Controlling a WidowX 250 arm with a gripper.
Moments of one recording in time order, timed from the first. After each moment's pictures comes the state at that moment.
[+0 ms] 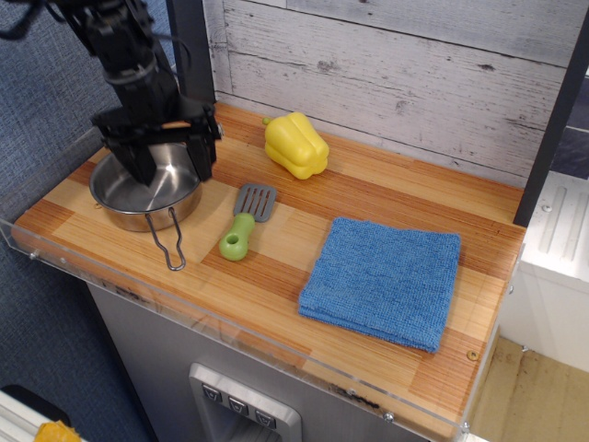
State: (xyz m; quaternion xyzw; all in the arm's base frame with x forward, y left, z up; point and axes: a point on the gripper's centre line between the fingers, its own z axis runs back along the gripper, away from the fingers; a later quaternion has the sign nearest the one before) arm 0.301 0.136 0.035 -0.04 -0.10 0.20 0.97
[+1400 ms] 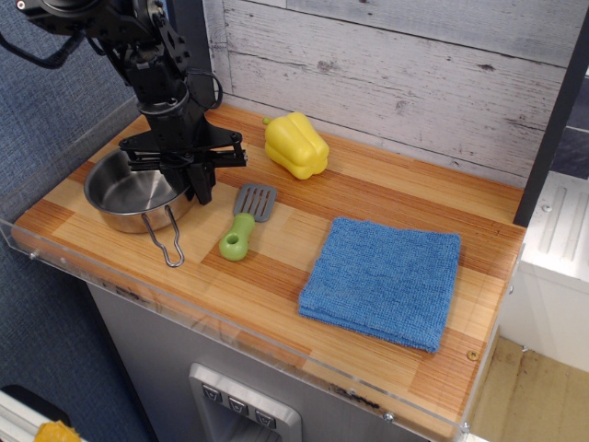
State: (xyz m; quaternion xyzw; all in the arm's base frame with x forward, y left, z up) arm 0.299 0.118 0.019 -0.03 -0.08 0.22 0.97
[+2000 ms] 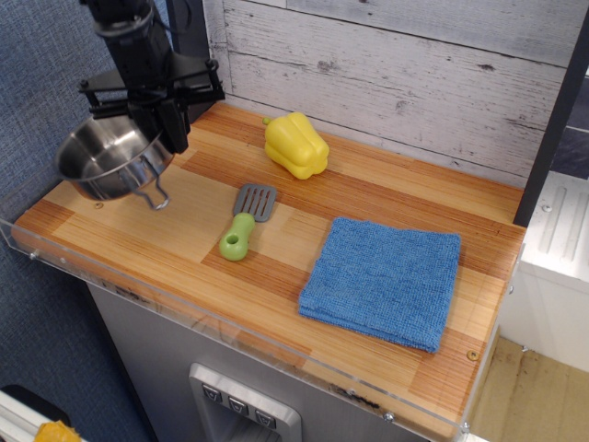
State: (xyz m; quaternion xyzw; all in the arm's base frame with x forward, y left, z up) arm 0.296 0.118 0.090 -0.04 -0.10 0.26 0.96
